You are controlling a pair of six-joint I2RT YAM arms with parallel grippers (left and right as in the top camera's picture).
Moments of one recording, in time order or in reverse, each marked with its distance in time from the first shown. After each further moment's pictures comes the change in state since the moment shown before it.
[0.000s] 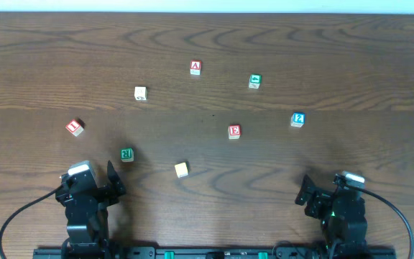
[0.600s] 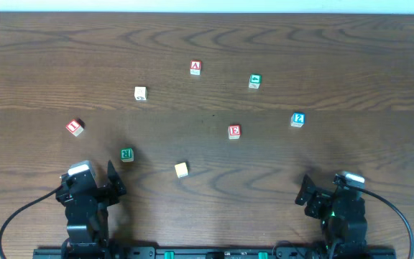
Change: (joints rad) left arm 0.000 0.000 0.000 0.000 0.006 -0.007; right arm 0.000 0.000 0.000 0.000 0.000 0.000
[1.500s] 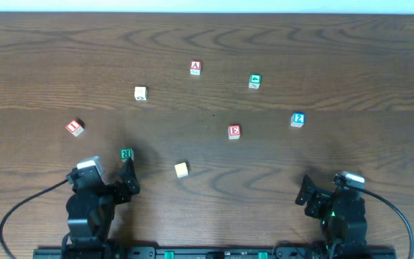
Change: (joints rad) left arm 0.000 0.101 0.001 0.065 0.284 -0.187; right arm 0.000 0.000 0.000 0.000 0.000 0.000
